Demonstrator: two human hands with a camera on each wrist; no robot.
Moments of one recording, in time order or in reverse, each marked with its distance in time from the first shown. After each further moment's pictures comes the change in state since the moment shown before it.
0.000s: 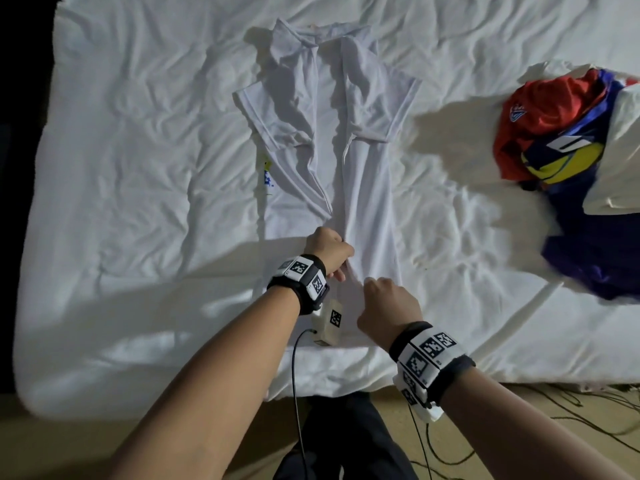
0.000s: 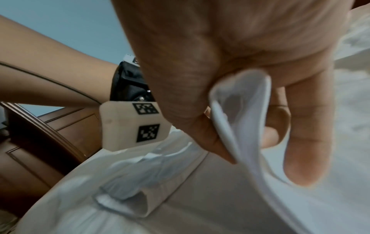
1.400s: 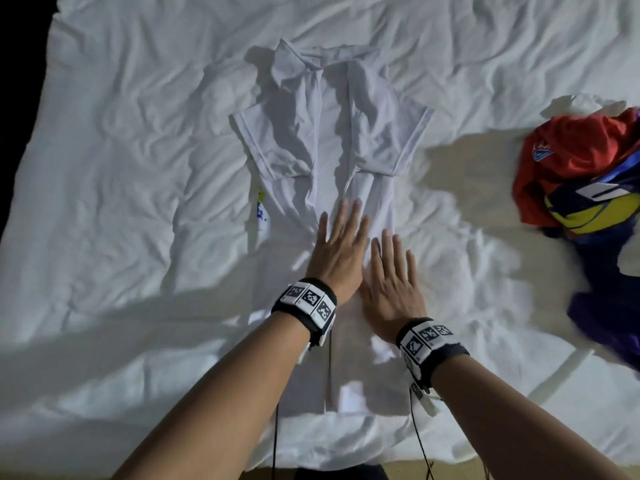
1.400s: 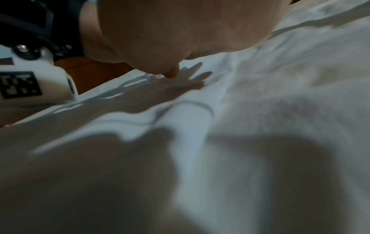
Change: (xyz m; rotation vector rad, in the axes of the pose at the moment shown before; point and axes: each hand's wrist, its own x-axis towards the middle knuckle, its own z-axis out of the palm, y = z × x) left_hand 0.074 0.017 0.013 0.886 0.367 0.702; right_hand 0.135 0.057 0.021 -0.103 0.347 -0.193
